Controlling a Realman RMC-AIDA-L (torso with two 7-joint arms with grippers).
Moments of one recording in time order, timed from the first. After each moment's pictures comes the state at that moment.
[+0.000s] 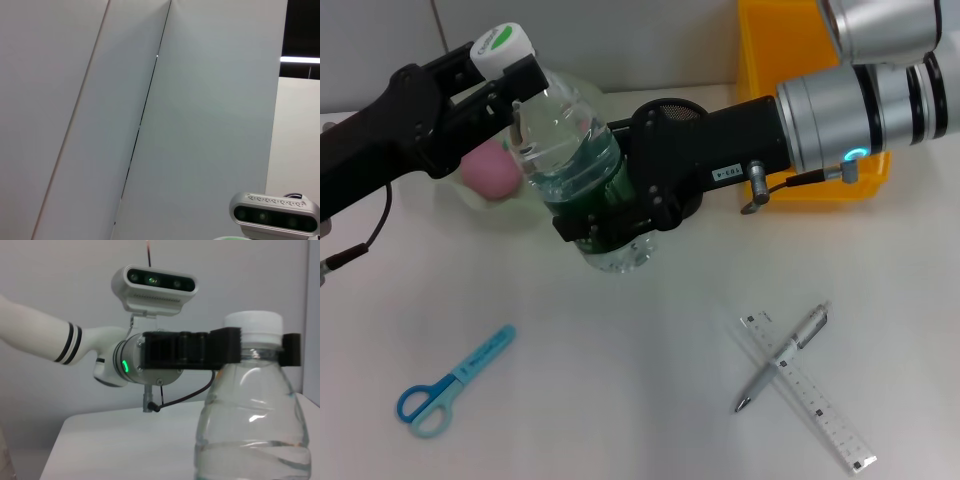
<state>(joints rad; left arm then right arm) -0.61 -2.06 0.59 0.46 1.57 1.84 -1.29 0.76 2.08 -1.08 -0.87 -1.82 -1.56 1.56</state>
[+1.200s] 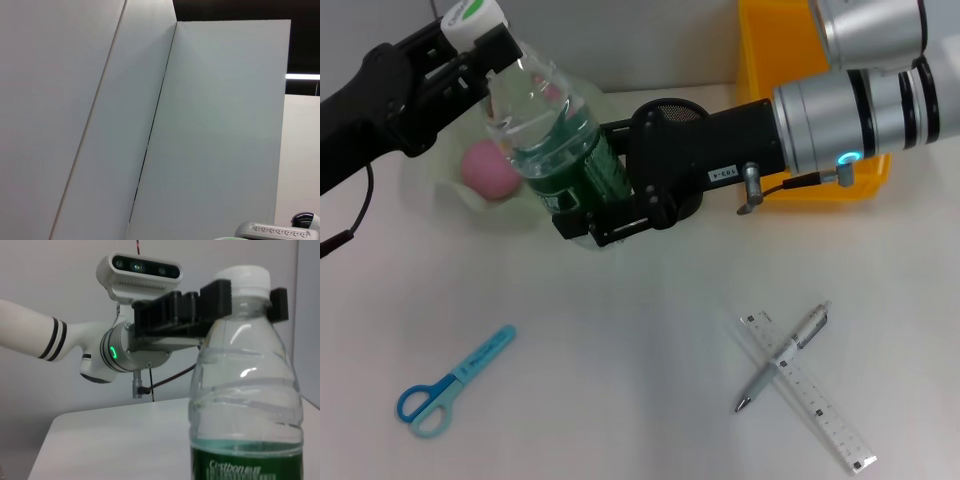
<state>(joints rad) -0.60 -2.06 0.59 0.46 1.50 1.84 -1.29 0.75 2.08 -1.09 -0.85 -1.81 -1.52 1.56</state>
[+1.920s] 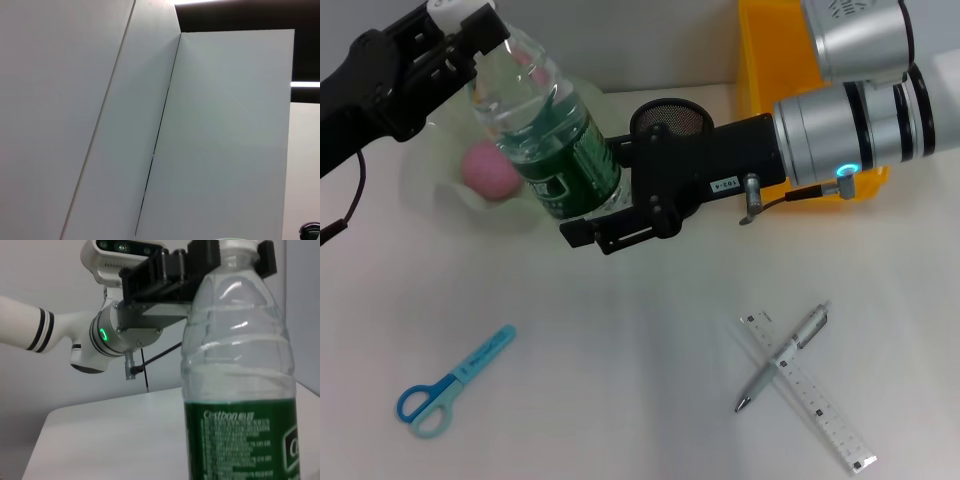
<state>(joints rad) -0.60 -2.06 0.59 0.46 1.47 1.84 -1.29 0.75 2.08 -1.09 -0.80 -1.83 -1.49 1.56</state>
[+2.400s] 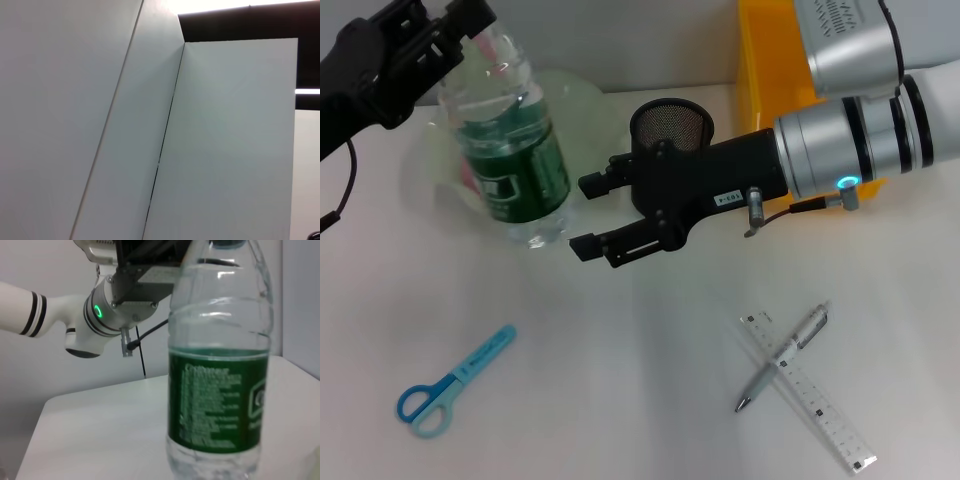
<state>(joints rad) -0.60 -2.06 0.58 0.47 1.45 1.83 -1.30 0.75 2.08 -1.09 -0.78 -1.86 -1.48 1.56</state>
